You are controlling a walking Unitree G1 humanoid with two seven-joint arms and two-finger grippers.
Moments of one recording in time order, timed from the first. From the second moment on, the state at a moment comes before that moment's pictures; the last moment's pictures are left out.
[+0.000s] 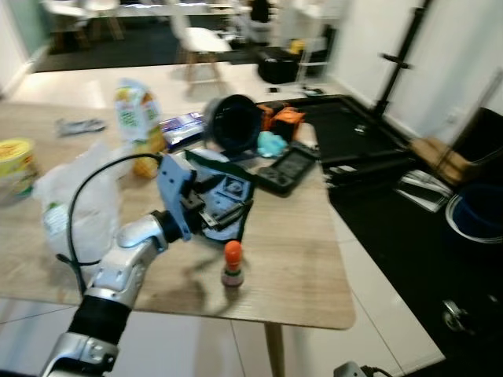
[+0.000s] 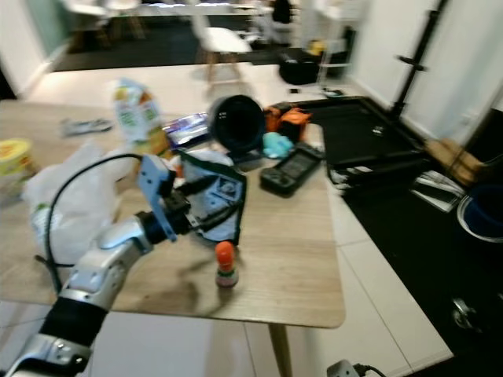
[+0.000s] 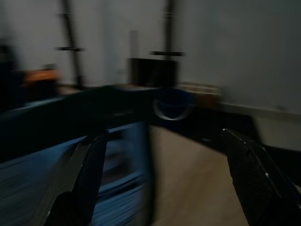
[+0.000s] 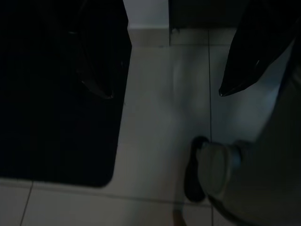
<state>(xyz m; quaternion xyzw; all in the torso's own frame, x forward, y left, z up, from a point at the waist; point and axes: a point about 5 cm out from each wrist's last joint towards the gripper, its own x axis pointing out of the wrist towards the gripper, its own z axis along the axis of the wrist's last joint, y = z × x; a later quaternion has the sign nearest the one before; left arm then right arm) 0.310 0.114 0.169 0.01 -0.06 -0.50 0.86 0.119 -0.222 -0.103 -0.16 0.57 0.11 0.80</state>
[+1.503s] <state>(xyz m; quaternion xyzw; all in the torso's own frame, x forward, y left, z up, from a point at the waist) 0.281 0.078 0.126 0.13 0.05 -0.60 0.79 0.117 -0.221 -0.104 -0.16 0.57 0.11 0.80</state>
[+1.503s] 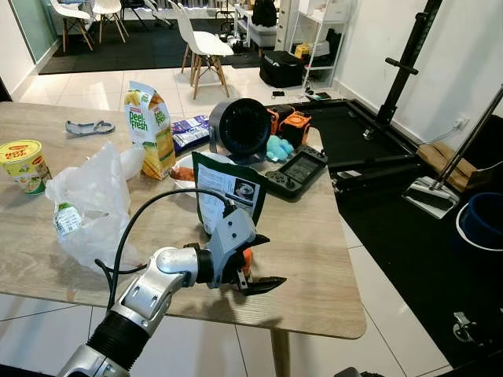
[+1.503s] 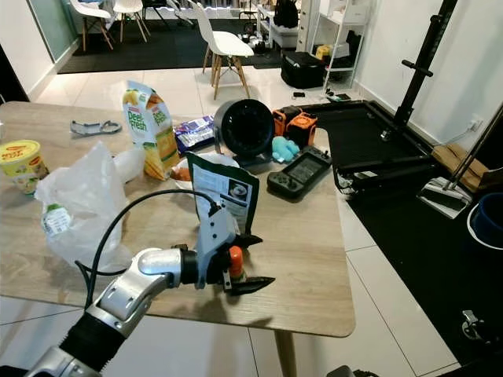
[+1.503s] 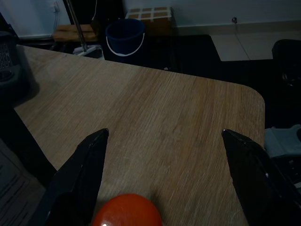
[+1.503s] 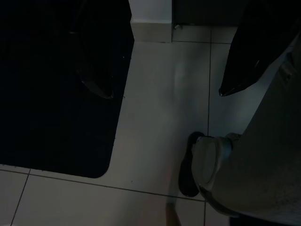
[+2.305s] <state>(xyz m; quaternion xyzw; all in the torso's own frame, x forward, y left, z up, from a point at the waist) 0.280 0.083 0.114 0.12 0.08 -0.59 0.79 0.116 -0.221 -0.104 -0.16 0.57 0.11 0.80</state>
